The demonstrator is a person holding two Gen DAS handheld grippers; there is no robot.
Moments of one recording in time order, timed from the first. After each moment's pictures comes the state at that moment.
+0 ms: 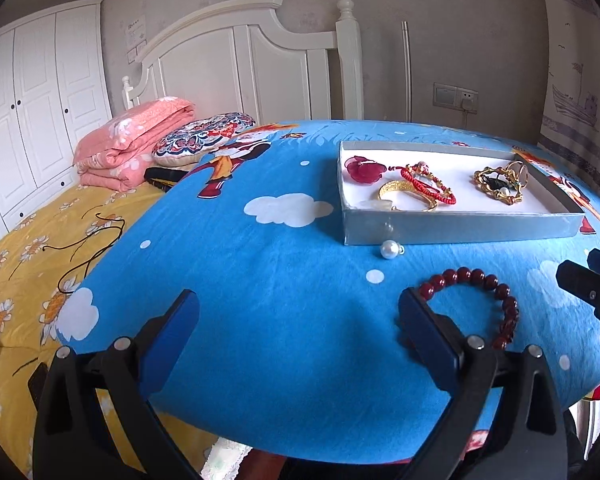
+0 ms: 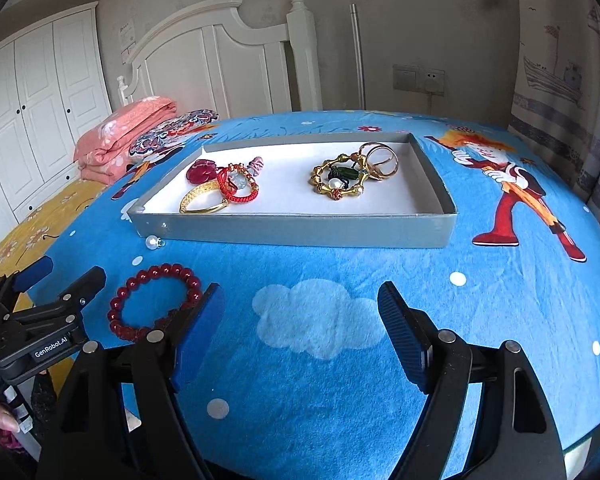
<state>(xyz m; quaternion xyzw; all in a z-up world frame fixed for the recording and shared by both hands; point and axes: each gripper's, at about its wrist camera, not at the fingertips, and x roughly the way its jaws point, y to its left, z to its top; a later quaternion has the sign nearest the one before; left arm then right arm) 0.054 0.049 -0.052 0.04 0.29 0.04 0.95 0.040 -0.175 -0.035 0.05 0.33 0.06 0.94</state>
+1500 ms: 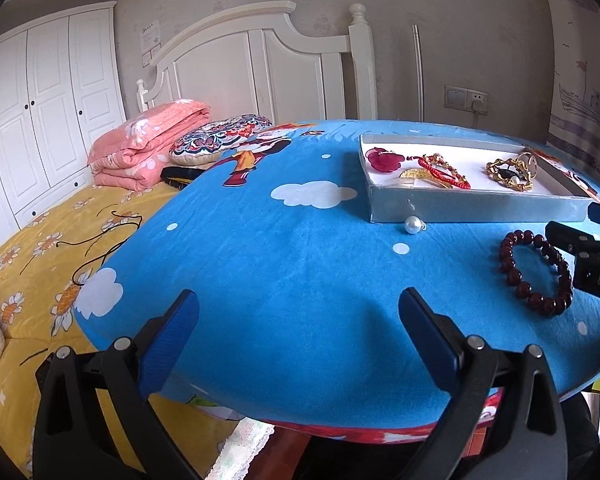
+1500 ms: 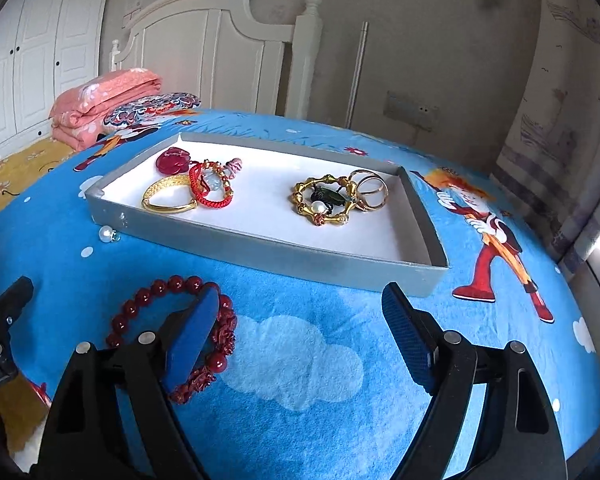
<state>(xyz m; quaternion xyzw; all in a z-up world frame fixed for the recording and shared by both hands) 0.035 0.057 -0.060 0.04 0.28 0.06 0.96 0.069 -0.160 -0.036 -0.06 0.32 0.01 0.95</state>
